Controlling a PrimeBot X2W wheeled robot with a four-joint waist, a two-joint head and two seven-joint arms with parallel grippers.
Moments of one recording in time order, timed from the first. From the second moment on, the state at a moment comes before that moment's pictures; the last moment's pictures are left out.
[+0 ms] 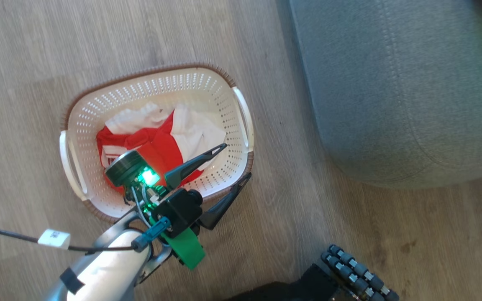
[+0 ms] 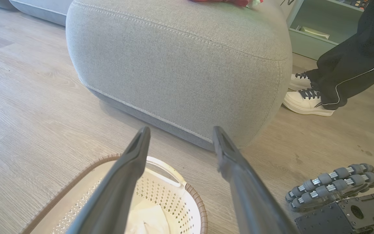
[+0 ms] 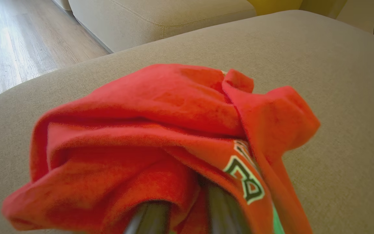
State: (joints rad) left arm -0.40 0.35 -0.69 0.08 -0.11 -0.13 -0.26; right arm -1.18 -0.29 -0.71 1.23 -0.15 0.13 -0.22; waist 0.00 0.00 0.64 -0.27
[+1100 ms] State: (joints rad) left arm -0.21 0.11 -0.49 0.17 -0.12 -0.13 -0.26; right arm -0.59 -0.29 -0.03 0.66 0.47 0.13 -0.25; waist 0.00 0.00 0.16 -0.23
